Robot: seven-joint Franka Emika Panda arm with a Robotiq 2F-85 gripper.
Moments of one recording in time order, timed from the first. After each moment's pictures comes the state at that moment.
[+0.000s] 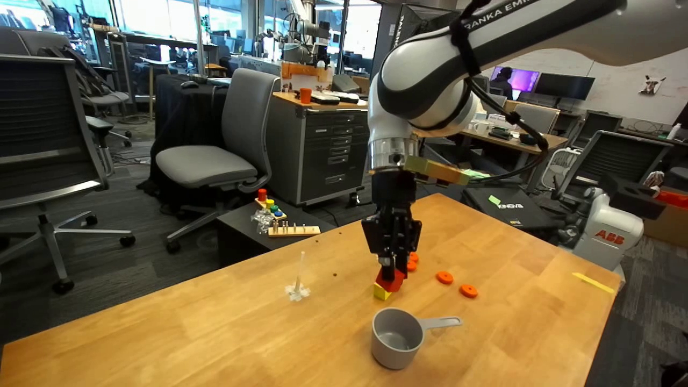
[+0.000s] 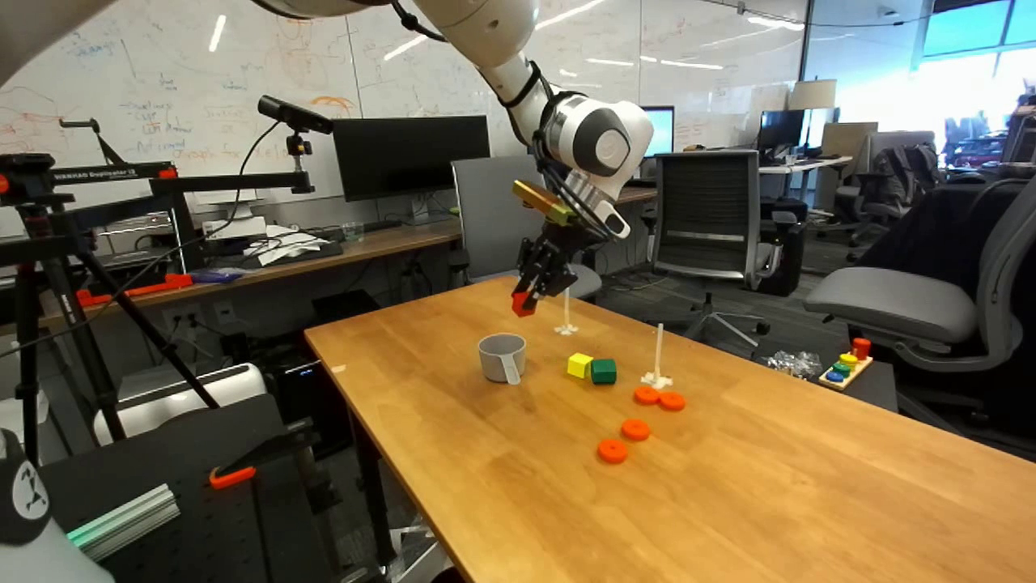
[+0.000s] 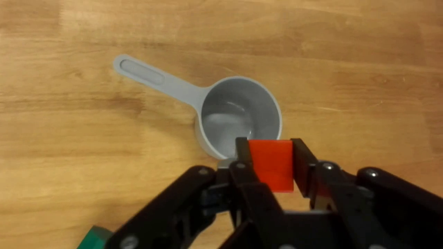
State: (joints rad) arm 0.11 0.92 0.17 -1.27 0.22 1.73 0.11
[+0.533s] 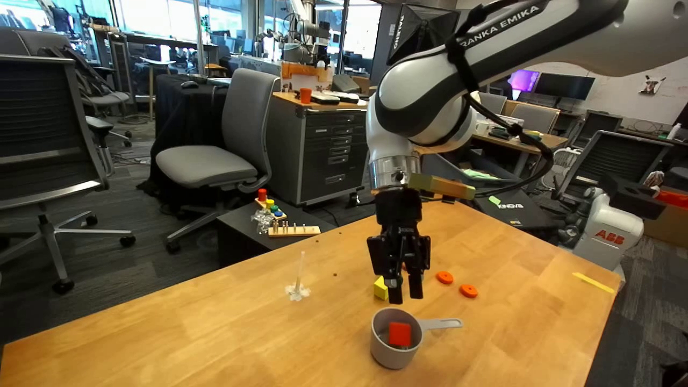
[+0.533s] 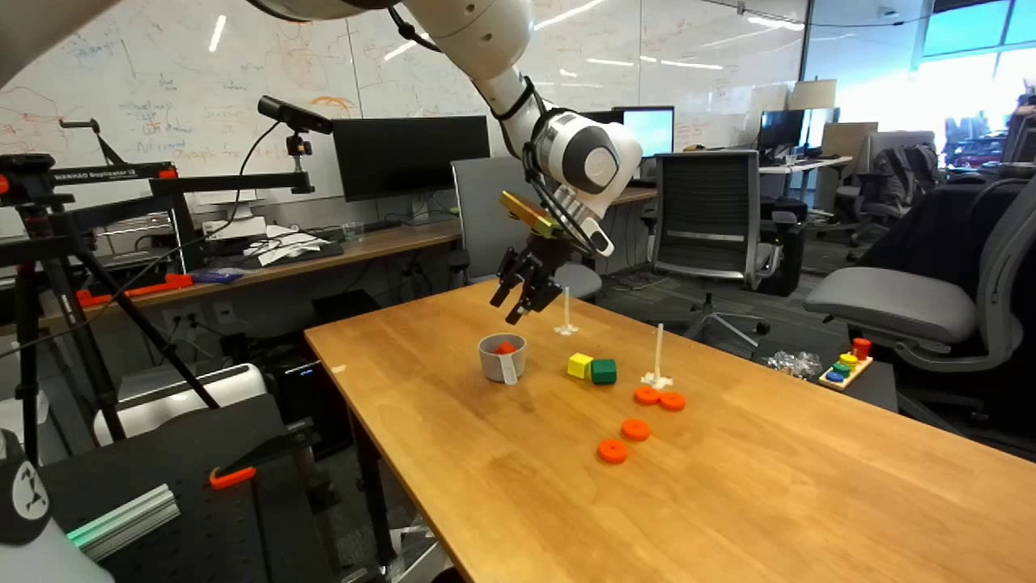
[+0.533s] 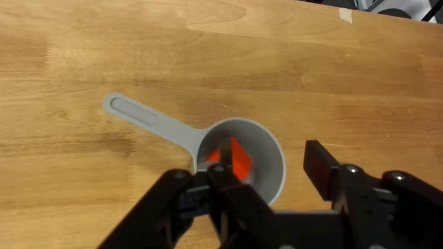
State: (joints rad) arm 0.12 0.92 0.17 -1.33 0.24 1.69 0.11
